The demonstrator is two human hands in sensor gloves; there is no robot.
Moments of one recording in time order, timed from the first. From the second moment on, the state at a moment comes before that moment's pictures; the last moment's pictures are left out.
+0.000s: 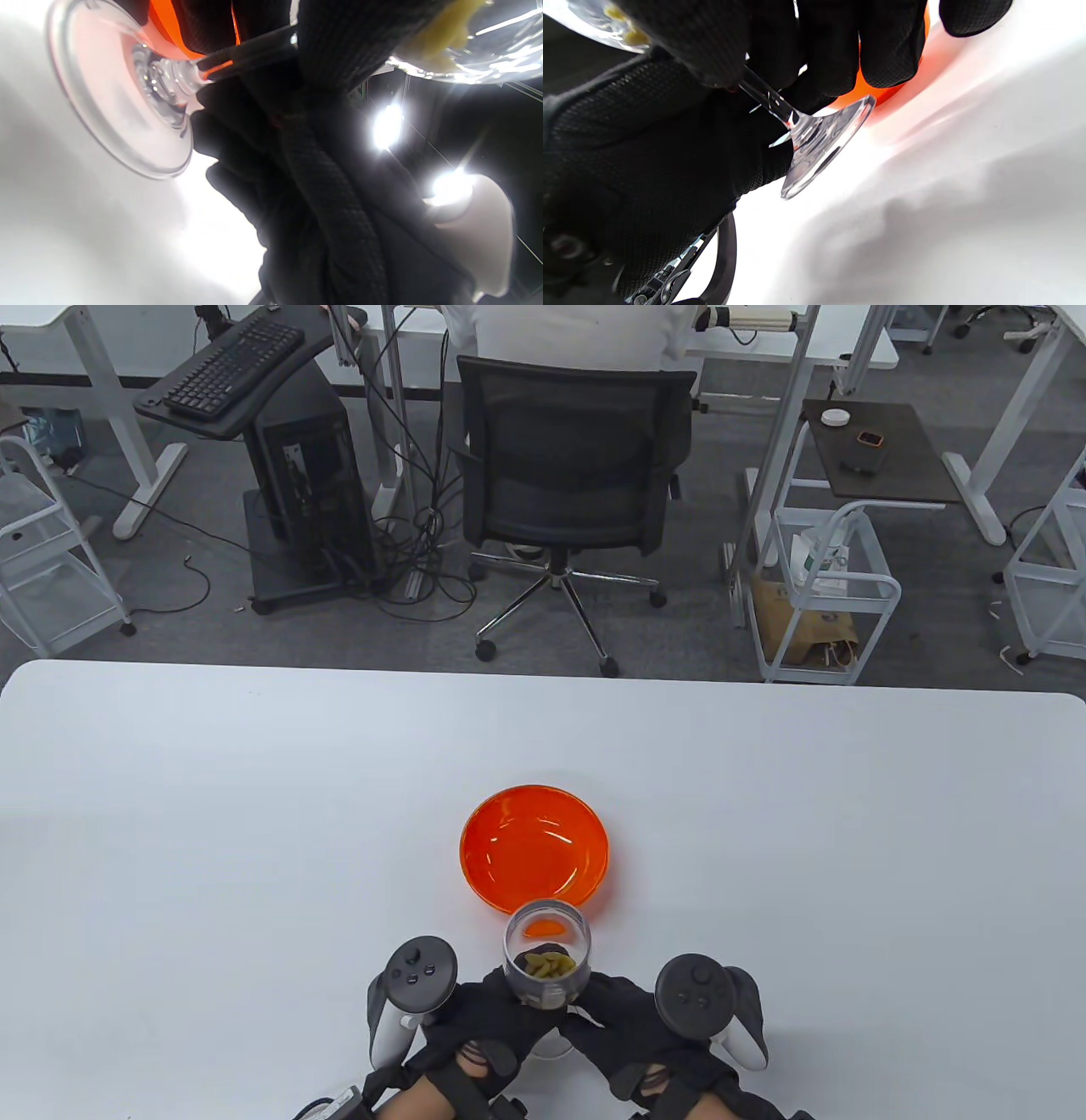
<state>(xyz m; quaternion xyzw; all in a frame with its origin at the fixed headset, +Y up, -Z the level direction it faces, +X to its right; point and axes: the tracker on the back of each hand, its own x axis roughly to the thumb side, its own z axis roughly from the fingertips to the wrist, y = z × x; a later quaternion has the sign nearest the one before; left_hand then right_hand) -0.119 -0.750 -0.277 -0.16 -0.14 0.57 0.79 0.106 -0.740 -0.266 0.22 0.11 0.87 0.44</state>
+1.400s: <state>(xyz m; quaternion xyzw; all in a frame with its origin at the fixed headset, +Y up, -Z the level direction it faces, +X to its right) -0.160 -0.720 -0.283 -0.03 -0.08 0.56 0.82 0.254 -0.732 -0.296 -0.13 -0.08 0.96 0.25</state>
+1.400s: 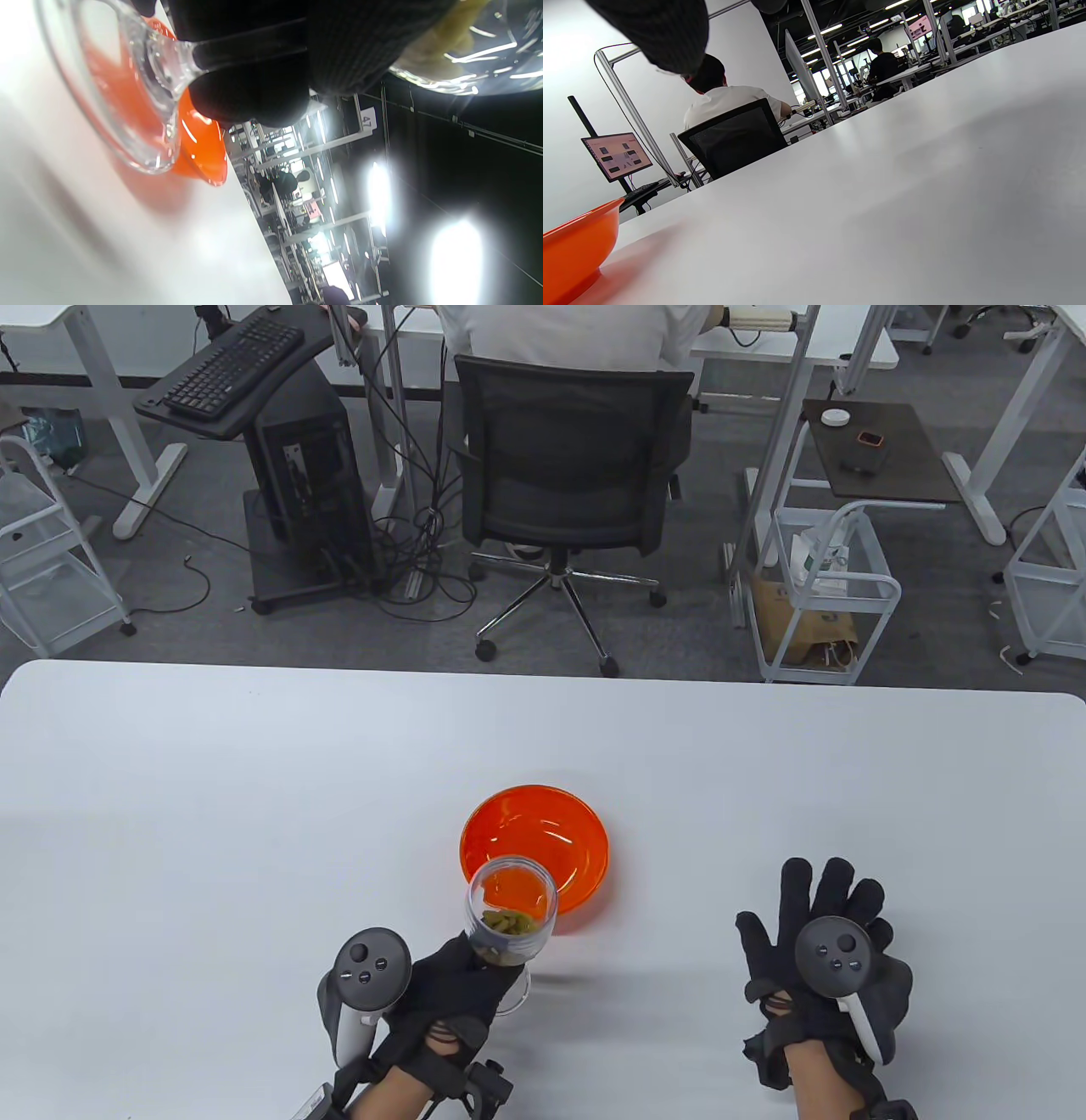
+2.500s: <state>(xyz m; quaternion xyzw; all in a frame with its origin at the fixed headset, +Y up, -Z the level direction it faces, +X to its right) -0.178 -0.669 -0.354 0.12 0.05 0.31 0.94 0.243 -0.726 -0.294 -0.09 -0.07 0.95 0.30</state>
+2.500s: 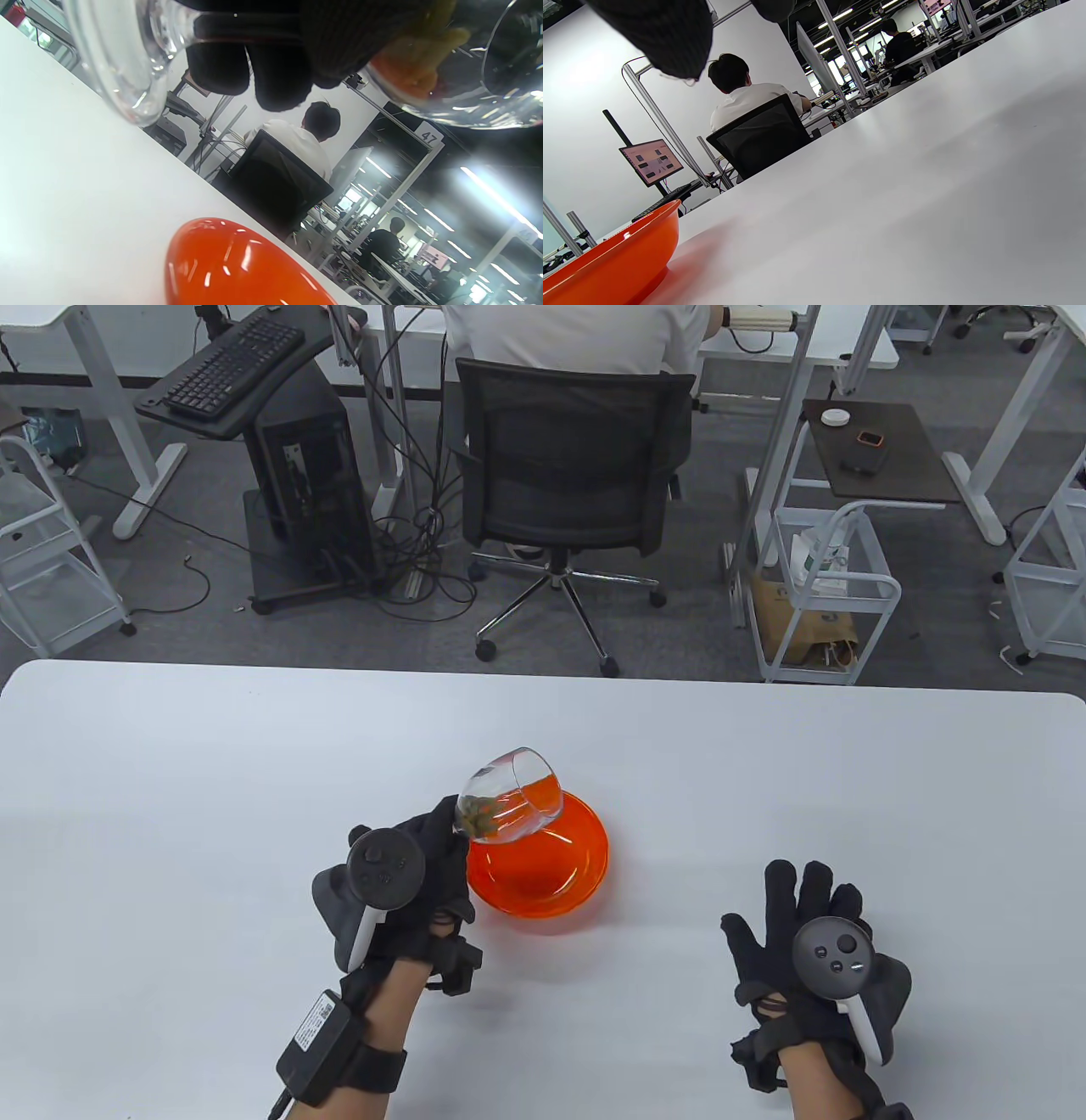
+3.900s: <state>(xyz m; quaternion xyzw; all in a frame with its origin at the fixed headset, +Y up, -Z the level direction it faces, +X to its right) -0.190 -0.720 -0.363 0.12 0.09 0.07 0.99 0.234 -0.736 -0.300 -0.08 -0.02 0.96 0.27</state>
